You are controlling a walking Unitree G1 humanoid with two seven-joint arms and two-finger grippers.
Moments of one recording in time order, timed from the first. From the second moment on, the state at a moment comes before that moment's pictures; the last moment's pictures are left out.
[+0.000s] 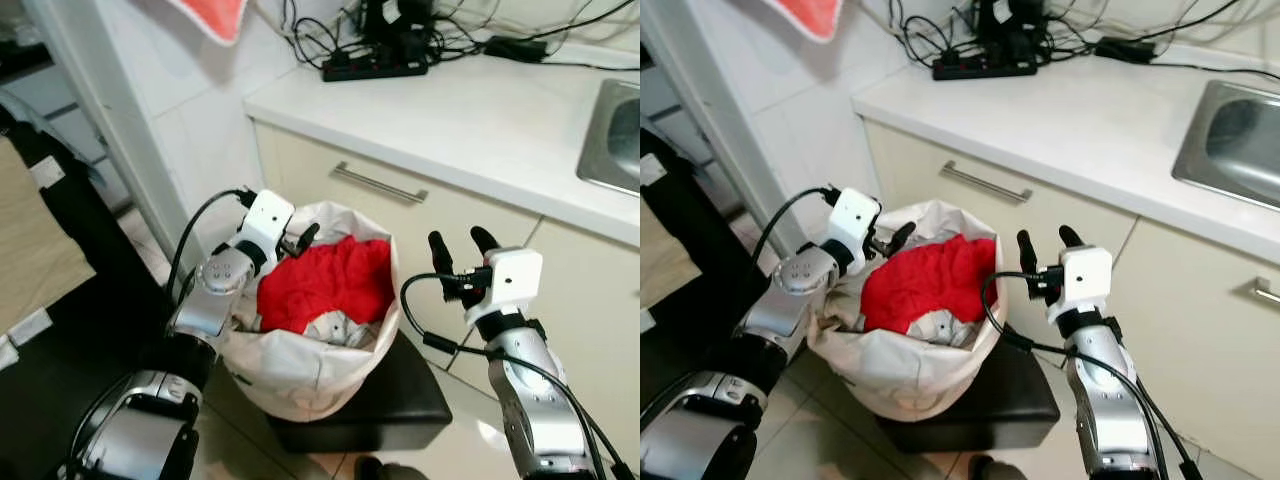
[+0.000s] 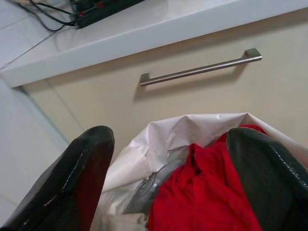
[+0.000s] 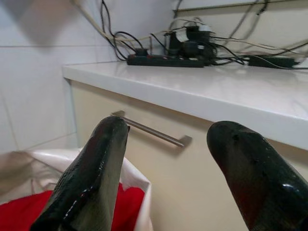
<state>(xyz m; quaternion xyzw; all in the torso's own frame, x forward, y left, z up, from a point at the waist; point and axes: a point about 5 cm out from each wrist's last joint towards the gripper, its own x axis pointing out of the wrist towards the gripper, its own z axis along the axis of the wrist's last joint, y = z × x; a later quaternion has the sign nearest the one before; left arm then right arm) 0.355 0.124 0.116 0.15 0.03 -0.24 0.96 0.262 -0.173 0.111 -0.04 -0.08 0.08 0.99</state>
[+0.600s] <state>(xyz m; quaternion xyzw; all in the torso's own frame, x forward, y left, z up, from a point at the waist) 0.372 0.132 0.119 0.19 0.06 -0.23 0.95 0.257 -0.167 0.114 -0.06 -0.07 0.12 0.99</state>
